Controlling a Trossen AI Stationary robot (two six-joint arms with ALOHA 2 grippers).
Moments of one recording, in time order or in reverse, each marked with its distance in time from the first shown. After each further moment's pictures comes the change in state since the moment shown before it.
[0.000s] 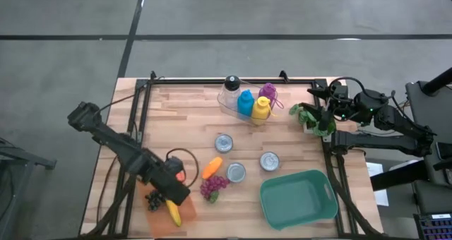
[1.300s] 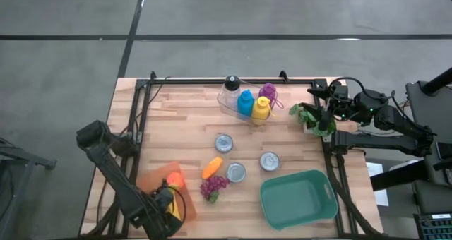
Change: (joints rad) left arm -0.314 0.276 -0.001 0.092 0.004 -0.357; right arm 0.000 0.000 0.000 0.000 0.000 0.000
